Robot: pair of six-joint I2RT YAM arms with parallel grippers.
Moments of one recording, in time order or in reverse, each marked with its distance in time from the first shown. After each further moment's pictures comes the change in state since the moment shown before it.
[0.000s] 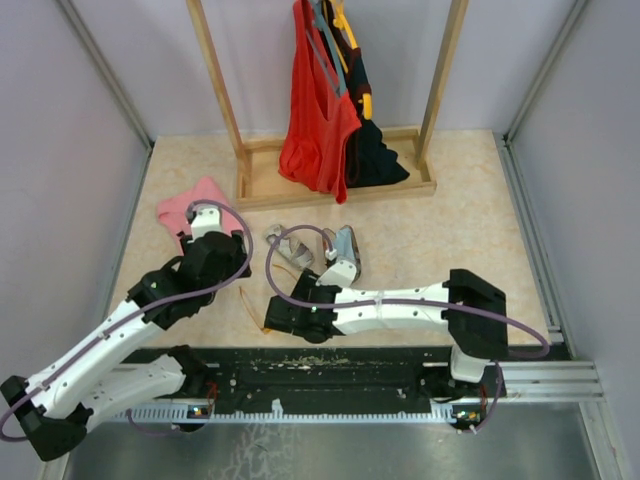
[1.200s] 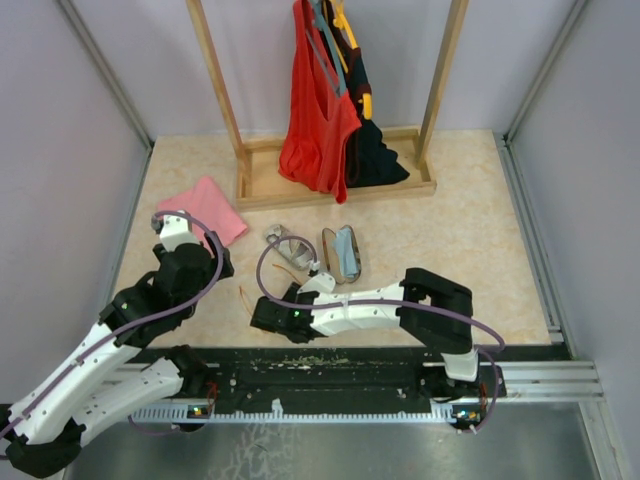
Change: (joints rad) left arm 0.000 -0.175 -0.008 -0.045 -0.103 -0.052; right arm -0.020 0.194 -0.009 0.320 -0.199 0.039
